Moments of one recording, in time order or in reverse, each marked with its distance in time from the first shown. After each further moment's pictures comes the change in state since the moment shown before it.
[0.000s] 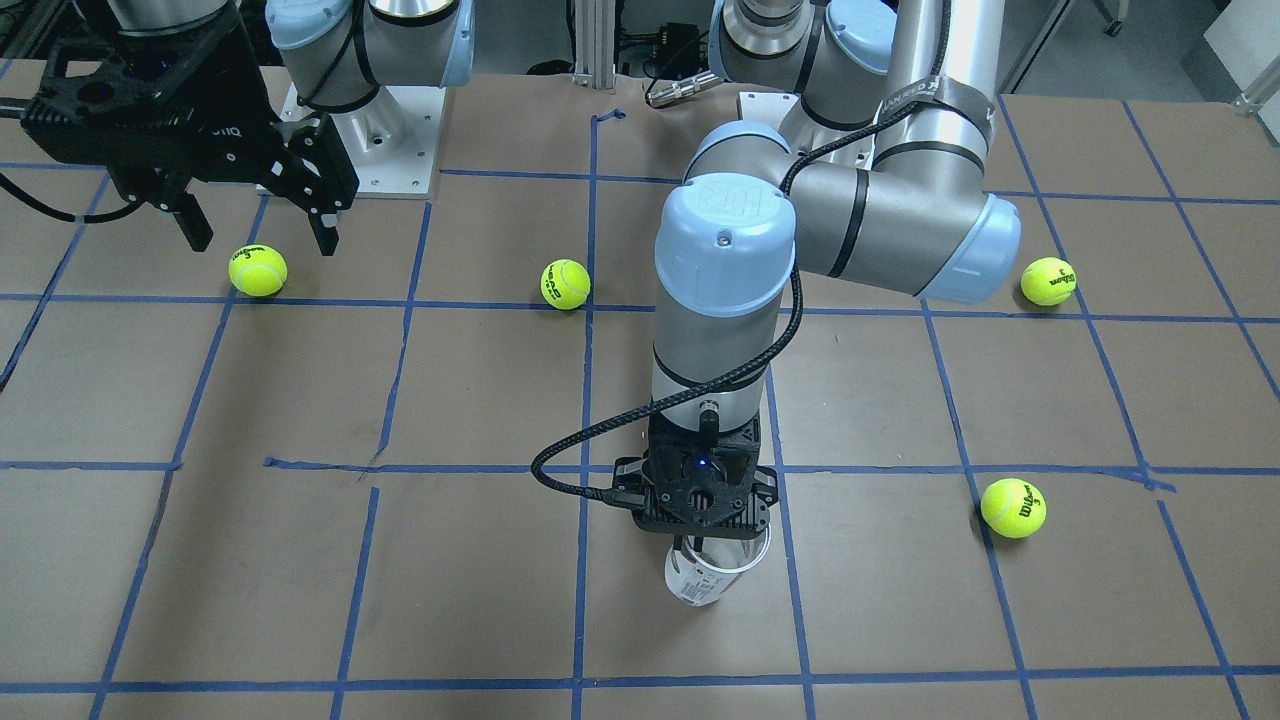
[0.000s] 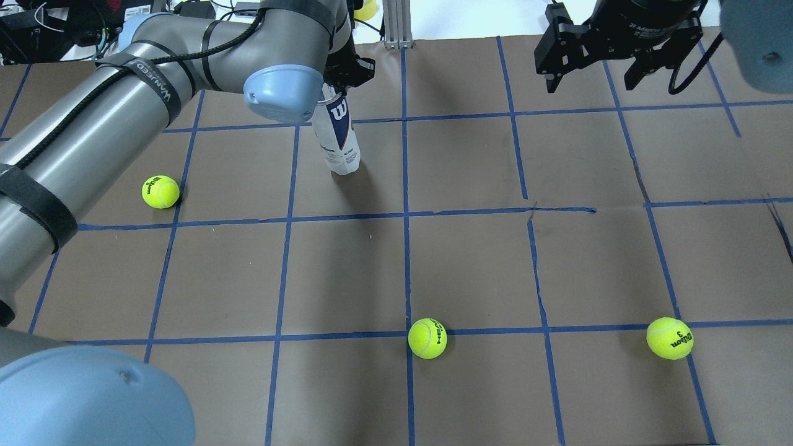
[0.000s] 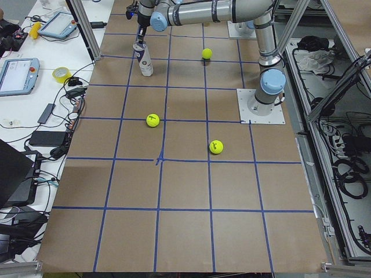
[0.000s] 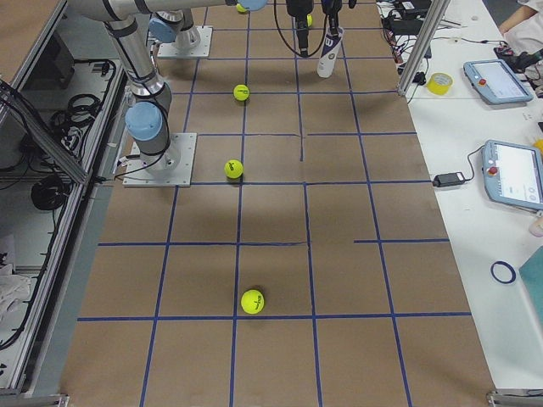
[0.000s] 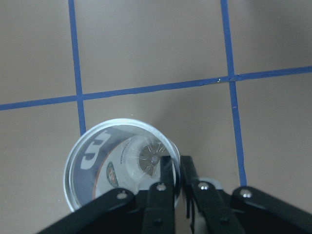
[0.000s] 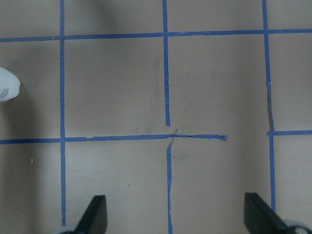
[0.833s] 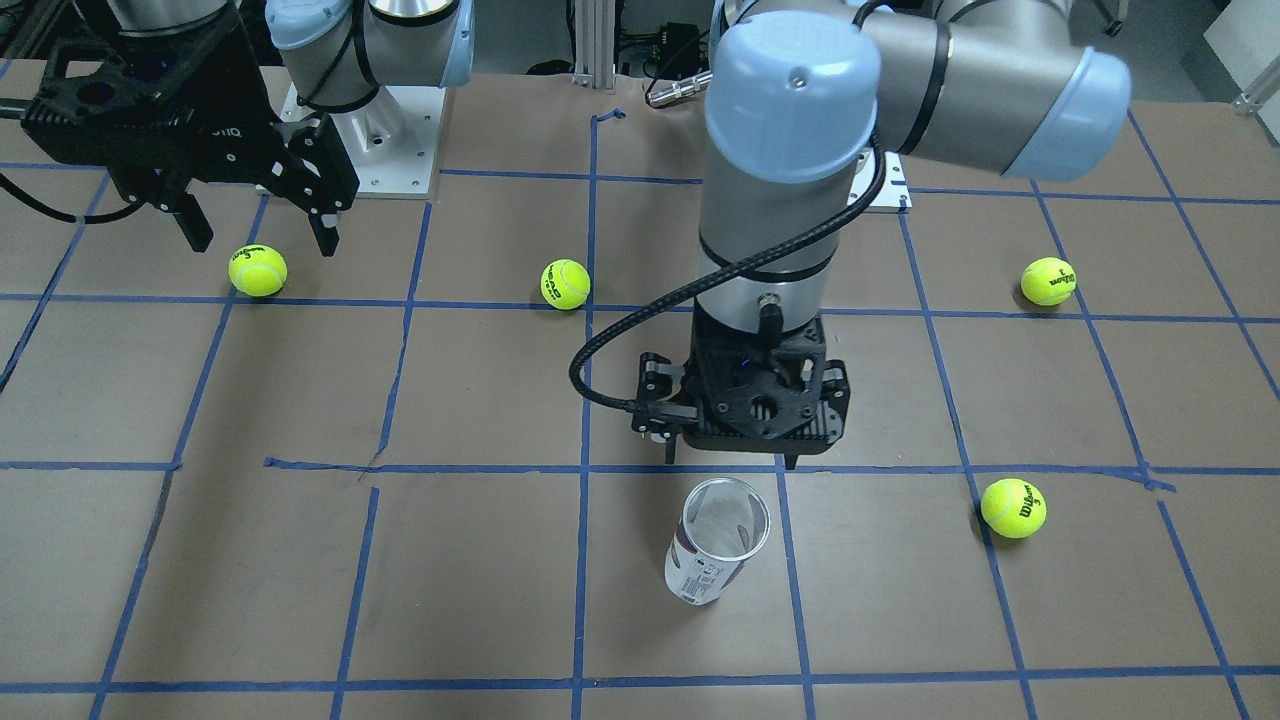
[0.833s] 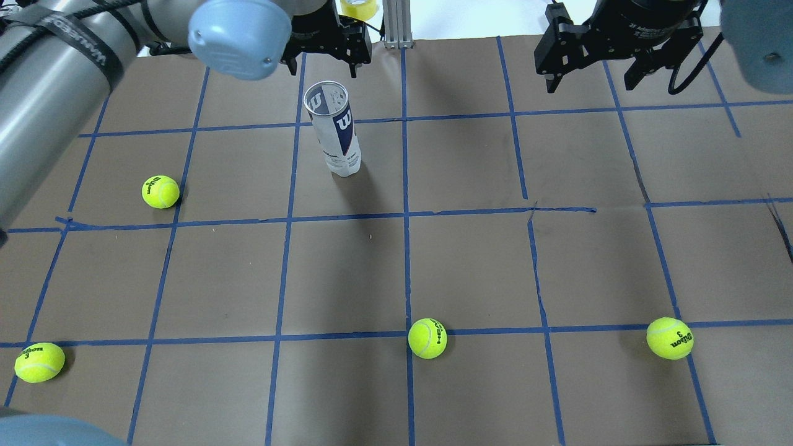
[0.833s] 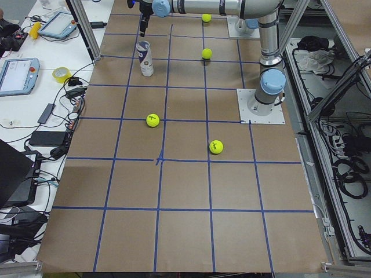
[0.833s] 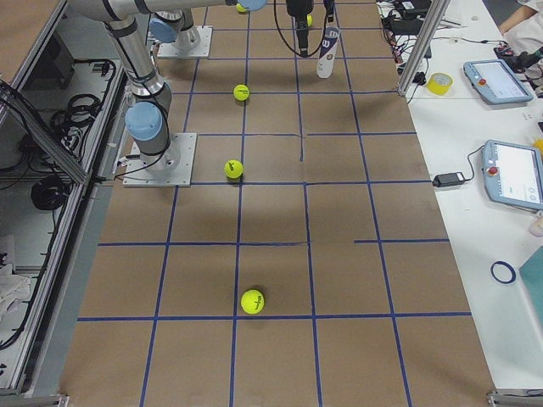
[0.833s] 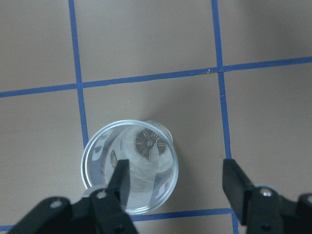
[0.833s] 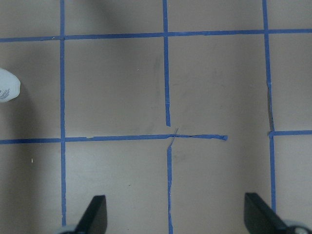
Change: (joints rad) left arm 0.049 0.116 0.123 -0.331 -0.011 -0.007; right arm 0.000 0.000 0.000 0.000 0.001 0.000
